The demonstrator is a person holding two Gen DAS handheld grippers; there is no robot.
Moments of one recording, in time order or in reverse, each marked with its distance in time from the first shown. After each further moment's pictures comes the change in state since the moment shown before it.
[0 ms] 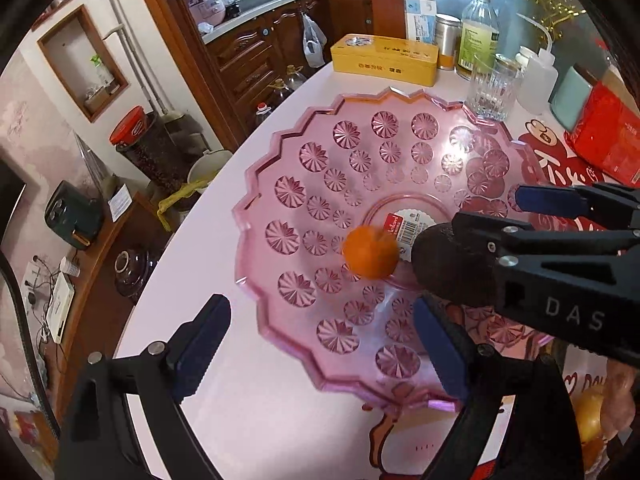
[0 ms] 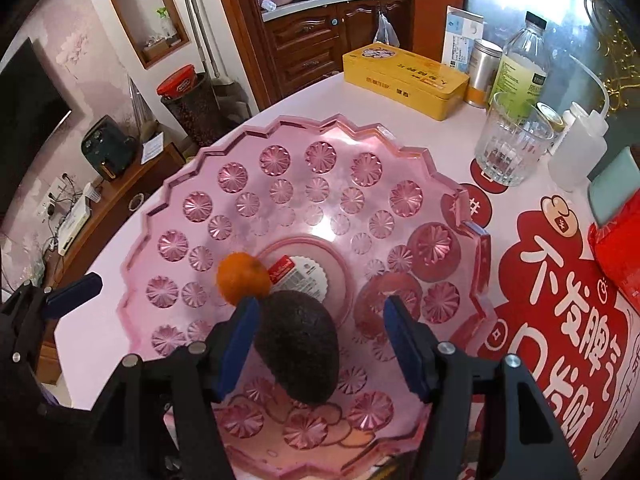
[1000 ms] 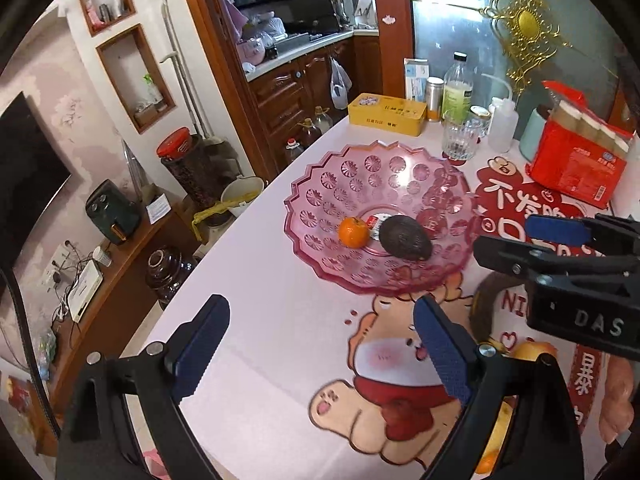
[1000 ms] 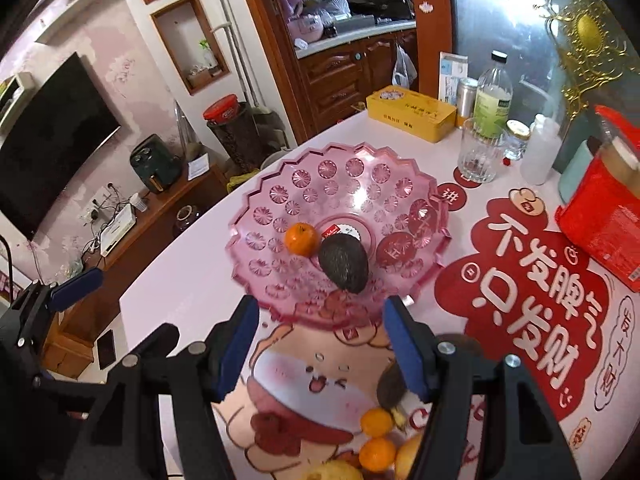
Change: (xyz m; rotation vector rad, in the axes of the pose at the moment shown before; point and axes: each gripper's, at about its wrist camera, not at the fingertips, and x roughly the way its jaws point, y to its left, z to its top) left arm -0.179 -0.018 -0.083 -0.085 -0.155 0.071; right arm -0.151 0.006 -0.084 -0.025 -0.125 0.110
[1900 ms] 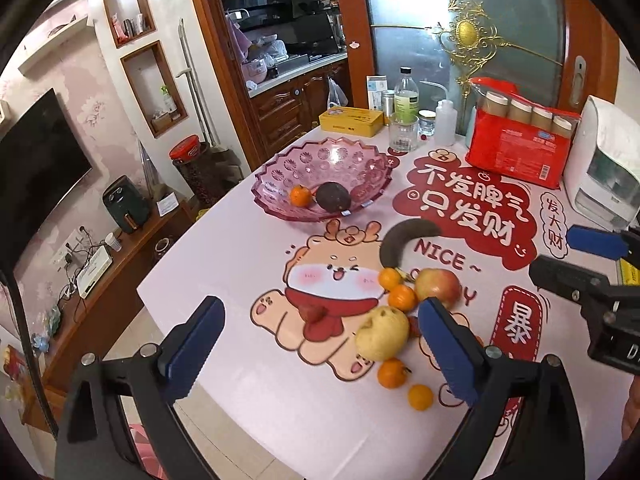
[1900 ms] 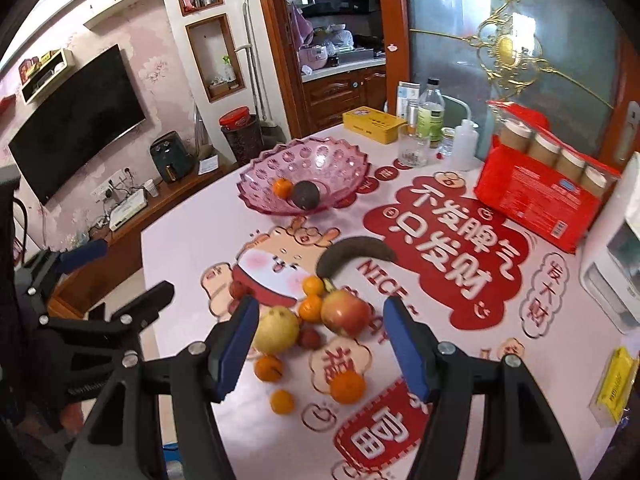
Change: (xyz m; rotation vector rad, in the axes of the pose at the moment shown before) left arm -0.151 -0.110 -0.120 -0.032 -0.076 0.024; right arm -0.171 -0.058 -0.155 -0.091 -0.094 -0.046
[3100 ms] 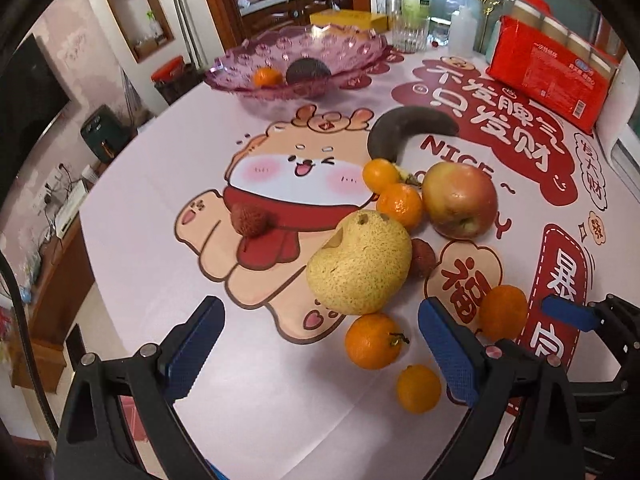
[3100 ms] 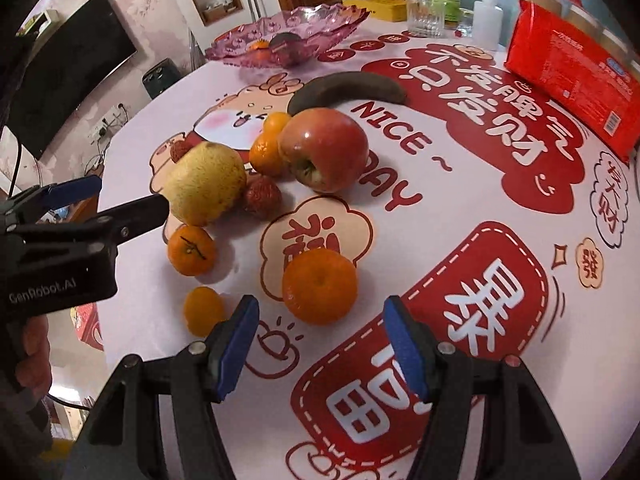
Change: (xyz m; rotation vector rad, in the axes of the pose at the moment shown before) left arm 0.151 -0.044 -0.071 -0.066 0.266 -0.024; right arm 0.142 -0.034 -0.115 -0.011 0.263 0.070
